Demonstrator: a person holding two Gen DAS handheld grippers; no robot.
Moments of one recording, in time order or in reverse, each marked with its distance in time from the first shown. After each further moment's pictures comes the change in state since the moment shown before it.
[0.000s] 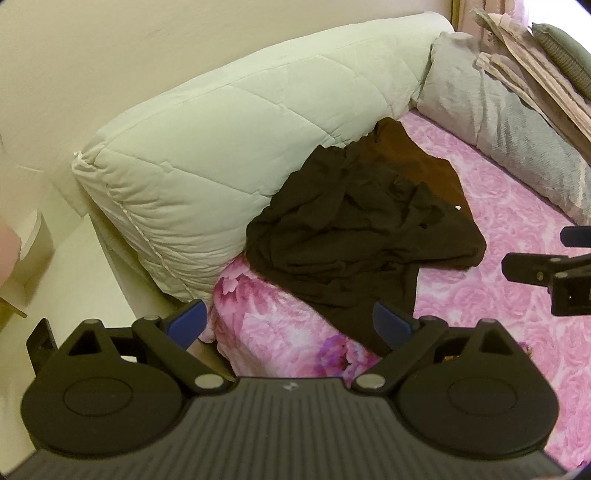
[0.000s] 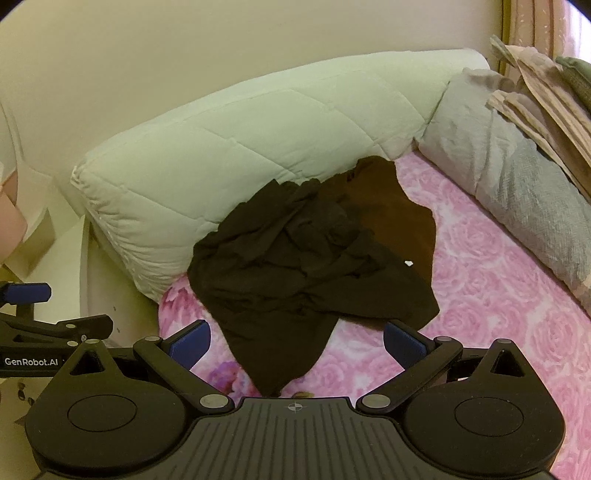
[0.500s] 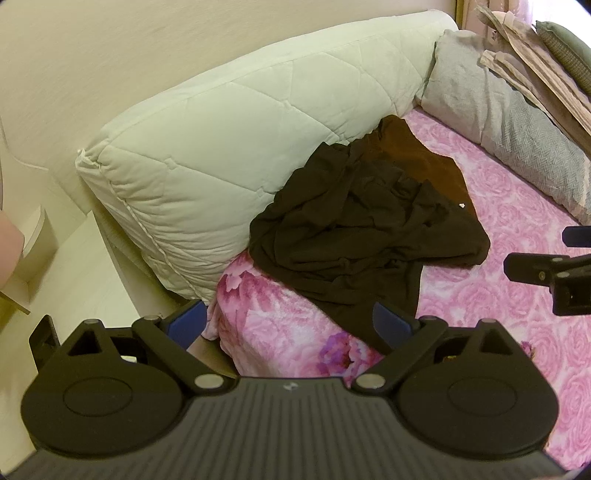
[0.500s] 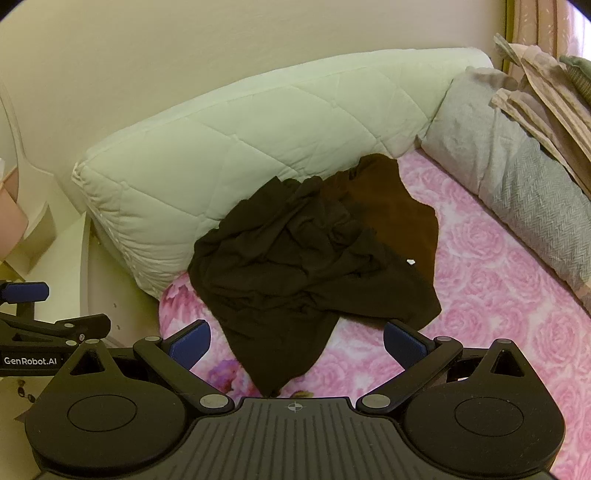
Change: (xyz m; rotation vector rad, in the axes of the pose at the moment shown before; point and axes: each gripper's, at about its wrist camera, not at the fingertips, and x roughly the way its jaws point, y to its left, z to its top) left arm 0.002 0.004 0.002 -0.001 0.011 0.003; right arm 0.005 -0.001 -0.002 0.005 0.007 0.002
